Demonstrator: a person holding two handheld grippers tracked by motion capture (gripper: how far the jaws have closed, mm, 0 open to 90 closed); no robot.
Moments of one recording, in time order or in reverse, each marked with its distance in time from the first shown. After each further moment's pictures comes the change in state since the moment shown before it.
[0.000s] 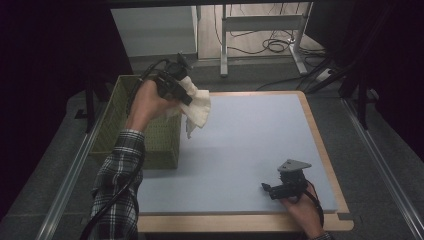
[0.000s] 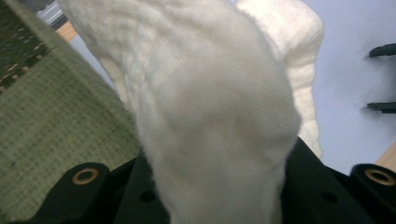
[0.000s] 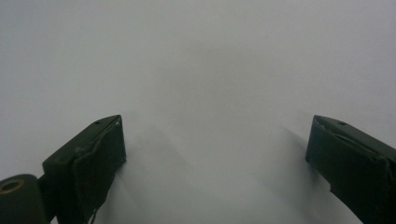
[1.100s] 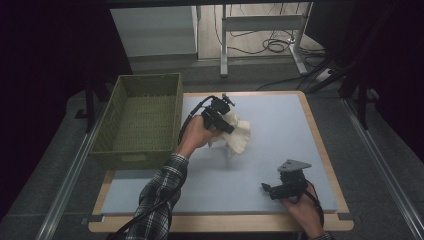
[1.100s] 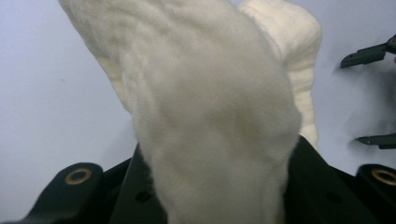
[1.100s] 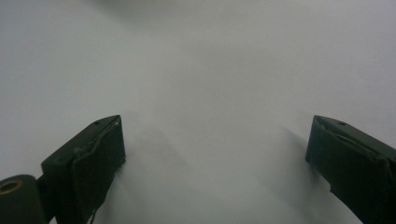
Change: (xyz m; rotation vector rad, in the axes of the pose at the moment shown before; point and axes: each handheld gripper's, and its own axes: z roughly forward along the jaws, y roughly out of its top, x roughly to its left) left arm -0.069 0.009 0.150 -0.087 -0.175 0.122; right arm 0.000 0.000 0.000 0.000 0.000 -0.005
